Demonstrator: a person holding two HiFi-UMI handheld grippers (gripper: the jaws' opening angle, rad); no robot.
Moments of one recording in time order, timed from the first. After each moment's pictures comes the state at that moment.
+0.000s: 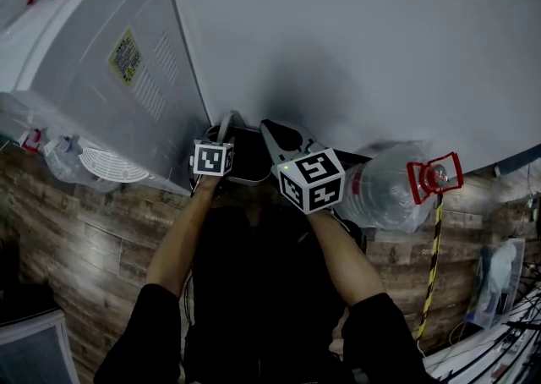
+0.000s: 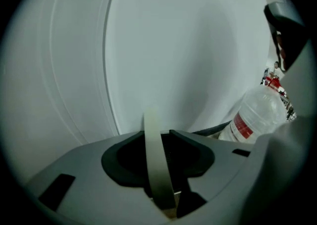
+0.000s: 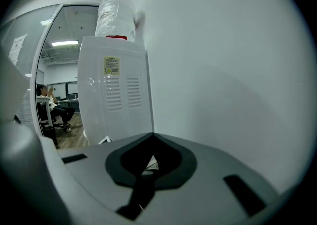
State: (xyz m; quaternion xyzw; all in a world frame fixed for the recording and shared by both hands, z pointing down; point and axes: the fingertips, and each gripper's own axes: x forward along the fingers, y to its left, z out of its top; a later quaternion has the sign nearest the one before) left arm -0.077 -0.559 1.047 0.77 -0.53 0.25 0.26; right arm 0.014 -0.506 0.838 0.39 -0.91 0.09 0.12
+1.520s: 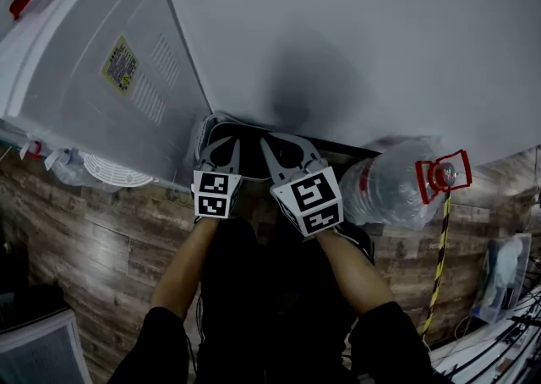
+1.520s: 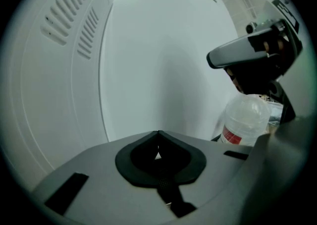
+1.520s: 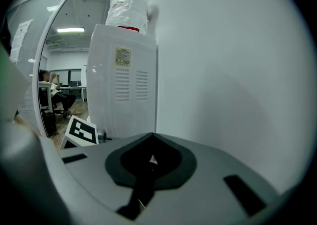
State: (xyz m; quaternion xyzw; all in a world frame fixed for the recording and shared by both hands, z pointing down) left arm -0.055 -0.514 0.952 0.82 -0.53 0.16 0.10; right arm 0.006 -0.480 0.843 0.39 -0.91 0.05 0.17
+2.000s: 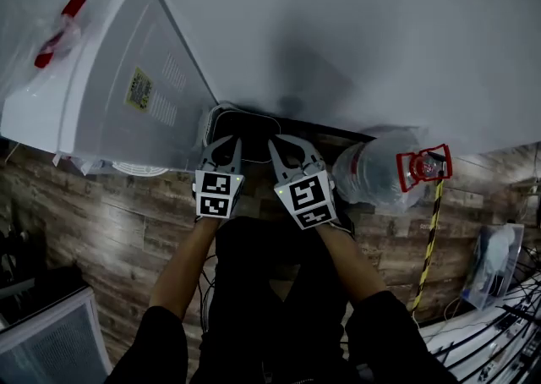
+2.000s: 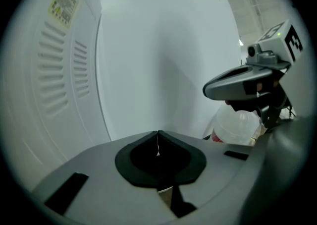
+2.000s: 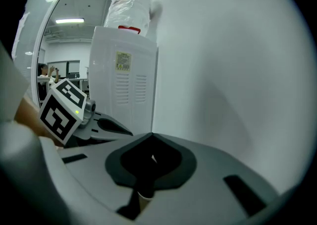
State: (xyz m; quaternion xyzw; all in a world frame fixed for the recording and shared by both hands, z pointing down) left arm -0.046 -0.480 0.874 0.82 -0.52 0.21 0.13; right arm 0.029 -0.464 0.812 0.39 -0.89 0.05 0.22
